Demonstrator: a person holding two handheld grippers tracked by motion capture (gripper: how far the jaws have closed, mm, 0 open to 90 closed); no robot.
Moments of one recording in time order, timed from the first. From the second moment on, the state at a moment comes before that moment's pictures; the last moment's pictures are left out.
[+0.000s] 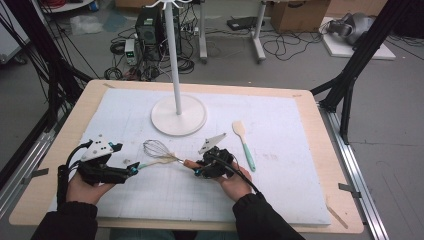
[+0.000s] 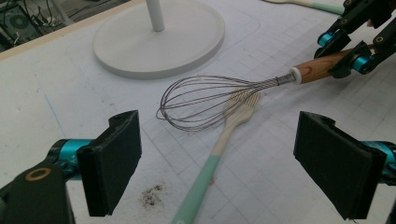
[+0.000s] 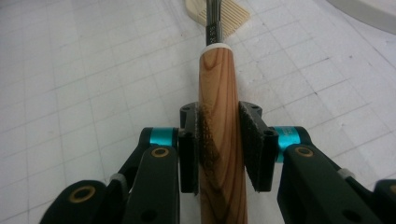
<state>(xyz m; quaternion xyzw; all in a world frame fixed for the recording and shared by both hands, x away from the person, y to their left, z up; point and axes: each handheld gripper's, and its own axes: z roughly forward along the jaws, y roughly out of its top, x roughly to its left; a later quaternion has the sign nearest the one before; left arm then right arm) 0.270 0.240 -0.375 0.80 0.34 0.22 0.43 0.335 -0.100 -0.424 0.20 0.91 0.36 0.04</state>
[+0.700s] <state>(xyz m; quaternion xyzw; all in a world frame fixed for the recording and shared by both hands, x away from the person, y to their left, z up) 0.271 0.242 -0.377 0.80 0.34 0.22 0.43 0.330 -0.091 -0.430 0.18 0.92 0.32 0.08</state>
